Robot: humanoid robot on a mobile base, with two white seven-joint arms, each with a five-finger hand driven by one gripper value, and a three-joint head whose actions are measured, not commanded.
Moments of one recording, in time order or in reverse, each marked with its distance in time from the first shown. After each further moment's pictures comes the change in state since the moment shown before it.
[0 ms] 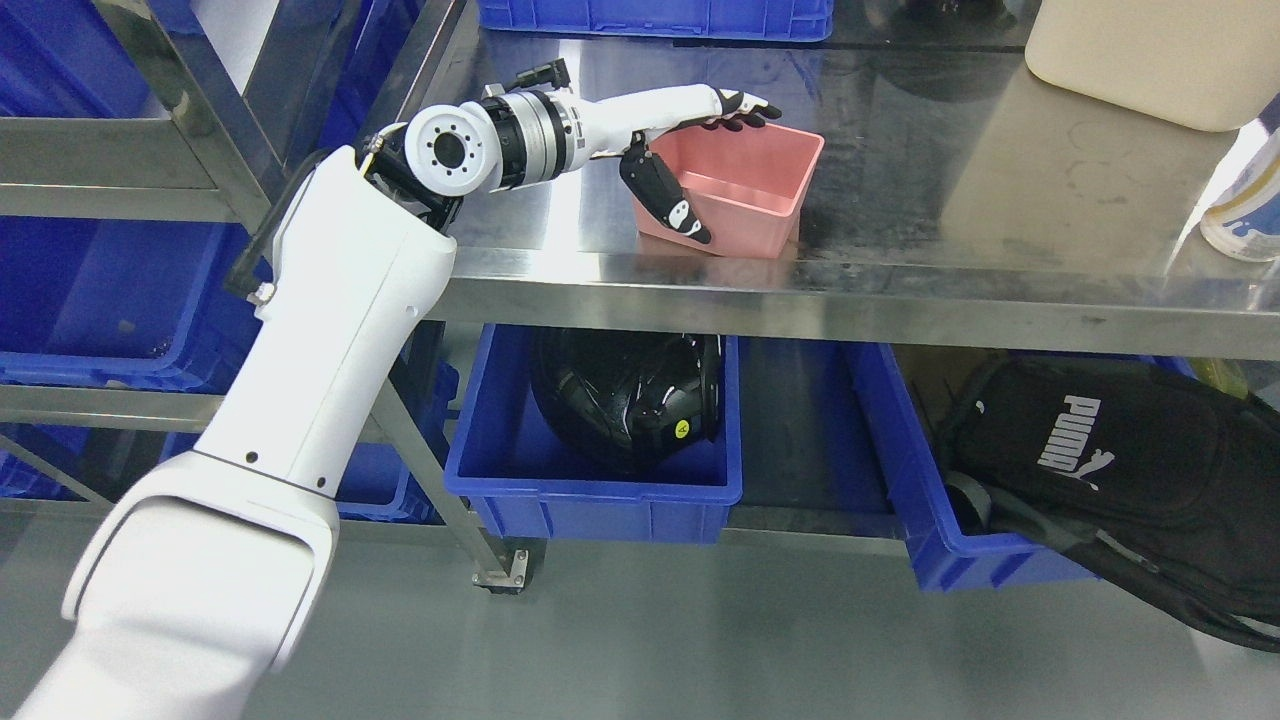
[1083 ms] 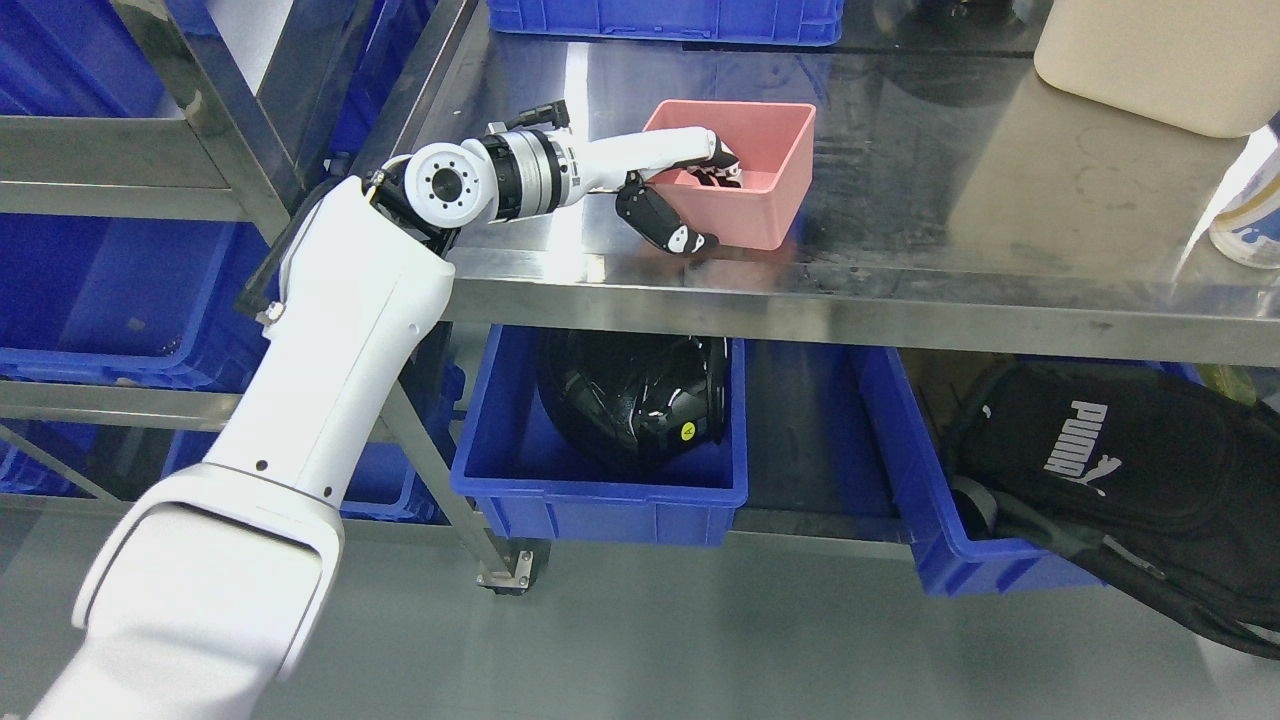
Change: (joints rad) left arm 0.034 -0.005 0.040 0.086 0.010 -0.137 -0.037; right arm 0.000 0.000 0.000 0.000 0.000 0.000 0.000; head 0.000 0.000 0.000
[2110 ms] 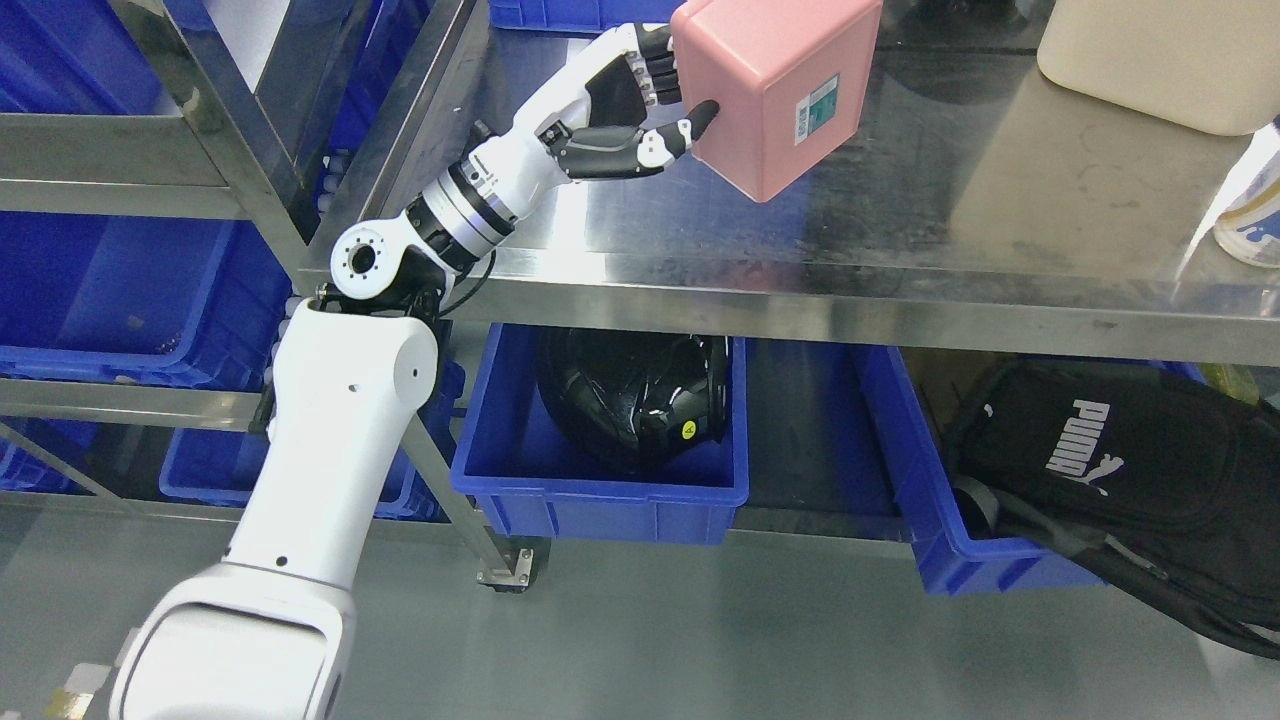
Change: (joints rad) left arm 0.254 -0.001 0.192 -0.210 0.823 -0.070 0.011; right arm 0.000 0.000 0.000 0.000 0.000 0.000 -0.001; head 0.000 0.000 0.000
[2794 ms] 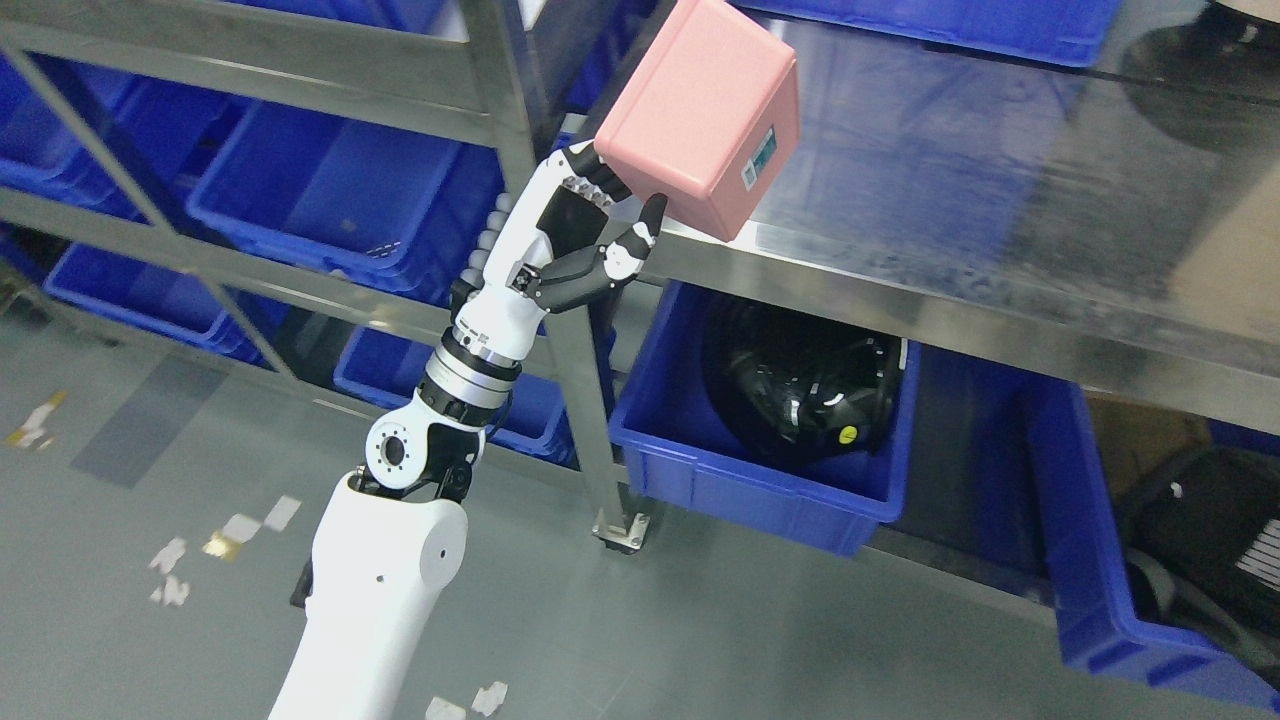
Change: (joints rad) left arm 0.373 0.000 -0.017 -0.372 -0.027 -0.125 0.332; right arm 0.000 0.000 0.000 0.000 0.000 0.000 0.000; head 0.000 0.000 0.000
